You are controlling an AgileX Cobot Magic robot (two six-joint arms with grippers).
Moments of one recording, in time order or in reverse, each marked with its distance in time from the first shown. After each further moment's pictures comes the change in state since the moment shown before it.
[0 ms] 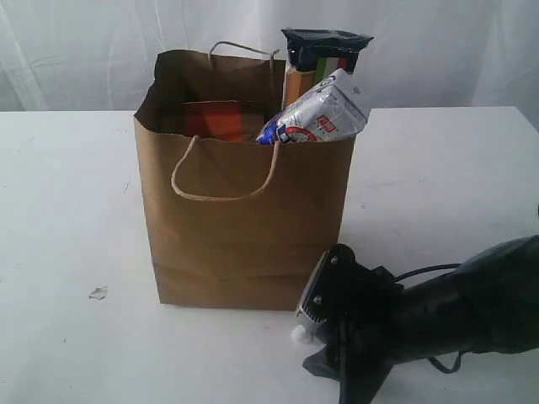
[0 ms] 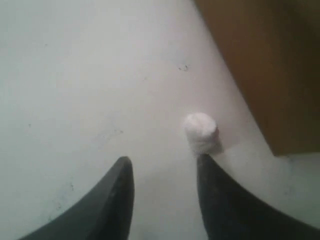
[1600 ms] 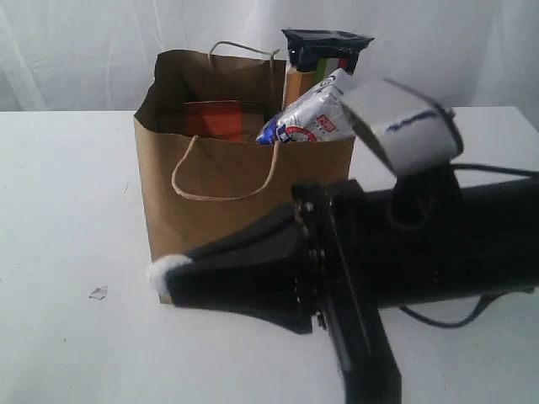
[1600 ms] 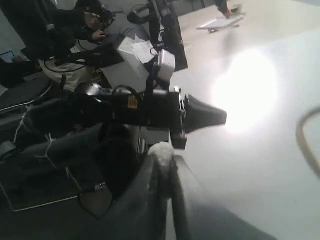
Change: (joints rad) left arm 0.000 0.000 0.000 0.000 0.000 0.000; right arm 0.006 -0.376 -0.131 0.165 0.798 0.254
